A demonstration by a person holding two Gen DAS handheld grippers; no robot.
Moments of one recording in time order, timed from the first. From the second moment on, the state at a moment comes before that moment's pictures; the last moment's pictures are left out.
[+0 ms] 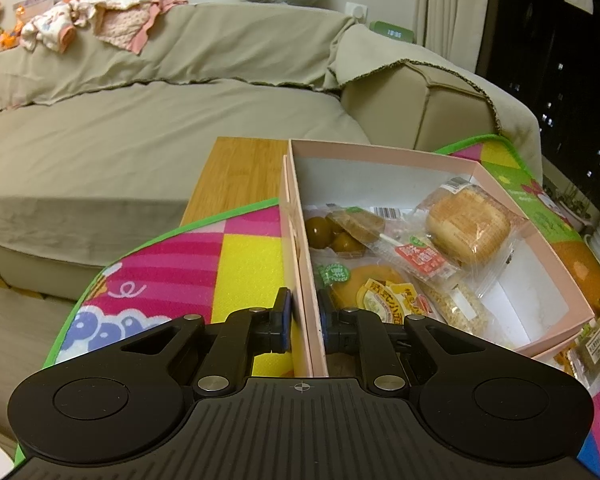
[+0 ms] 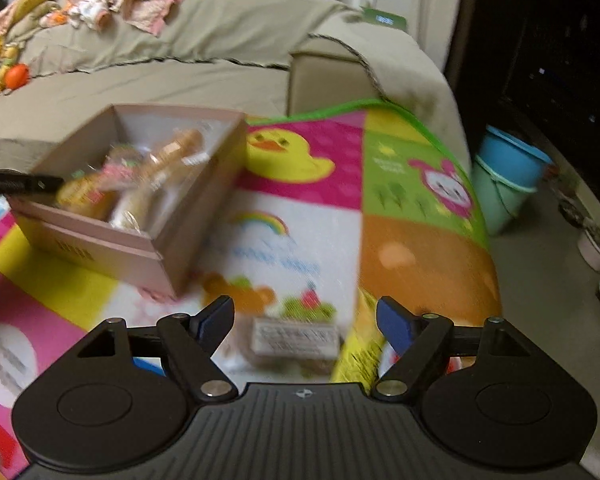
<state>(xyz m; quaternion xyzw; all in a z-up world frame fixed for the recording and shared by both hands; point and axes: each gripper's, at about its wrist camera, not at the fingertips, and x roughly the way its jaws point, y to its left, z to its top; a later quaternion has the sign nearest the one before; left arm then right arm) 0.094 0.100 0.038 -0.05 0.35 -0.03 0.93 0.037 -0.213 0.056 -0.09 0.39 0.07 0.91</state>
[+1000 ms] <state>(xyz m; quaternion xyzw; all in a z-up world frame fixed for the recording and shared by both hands) 0.094 0.101 0.035 -0.04 0.36 -0.03 0.93 0.026 -0.209 0.036 -0.06 0.40 0.09 0.91</state>
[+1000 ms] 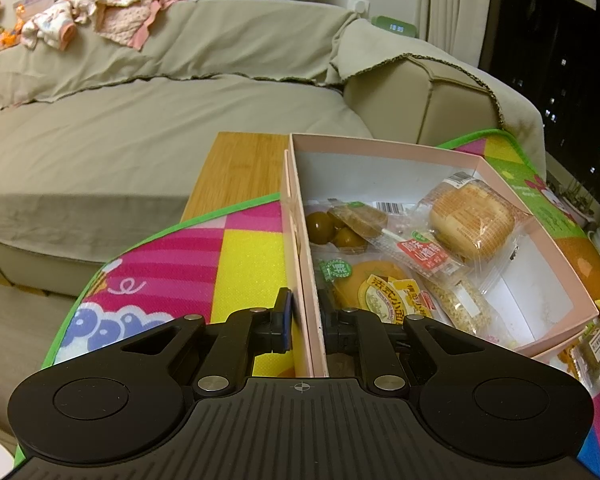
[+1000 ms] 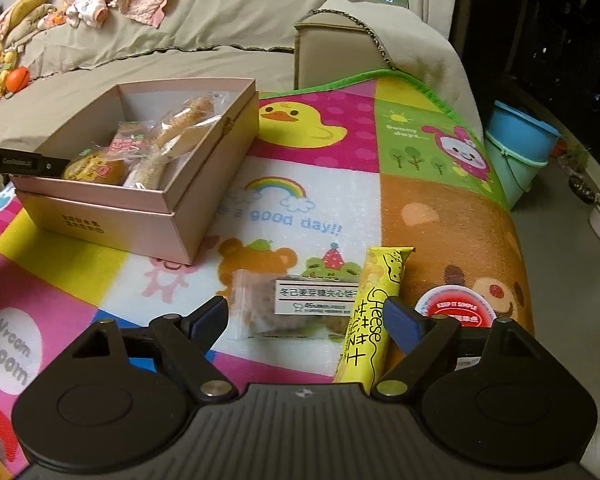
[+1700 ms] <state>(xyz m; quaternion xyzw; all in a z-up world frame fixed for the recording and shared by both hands) 0.094 0.102 0.035 -0.04 0.36 -0.03 0.93 0.018 -0.218 0.033 -0.06 0.41 0.08 0.91</state>
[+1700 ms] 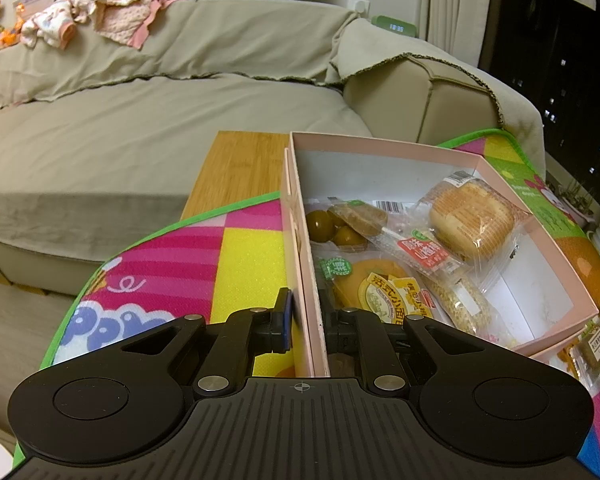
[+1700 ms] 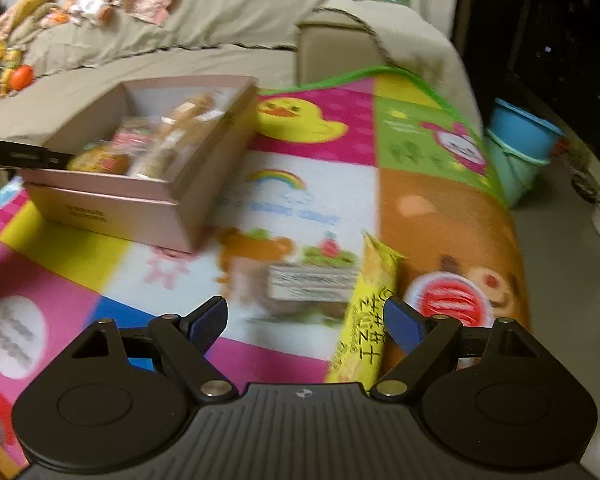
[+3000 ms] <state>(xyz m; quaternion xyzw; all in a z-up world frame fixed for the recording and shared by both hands) 0.094 0.101 0.037 -0.05 0.36 -0.03 0.93 0.061 -0.161 0.091 -0.10 0.36 0.19 0.91</state>
